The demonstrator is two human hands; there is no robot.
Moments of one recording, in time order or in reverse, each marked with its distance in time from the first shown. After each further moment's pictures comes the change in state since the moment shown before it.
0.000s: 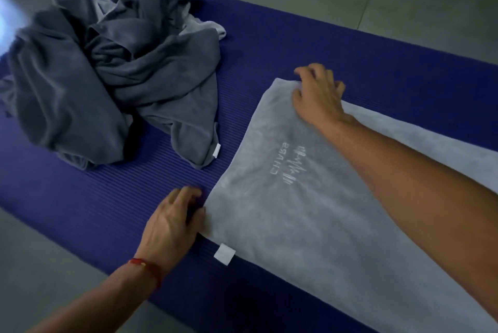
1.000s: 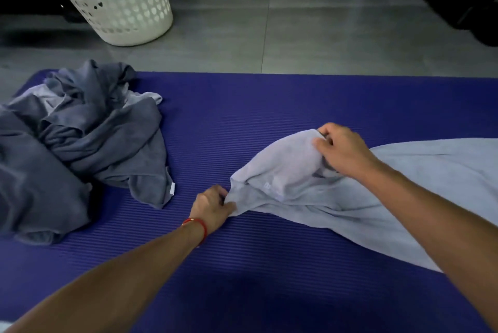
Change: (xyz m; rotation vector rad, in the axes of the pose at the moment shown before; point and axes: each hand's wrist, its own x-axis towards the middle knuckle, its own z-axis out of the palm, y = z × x) left_hand 0.077 0.120 0.042 -0.186 -0.260 0.053; right_hand -0.191 0.101 -0.146 0.332 -0.001 0.375
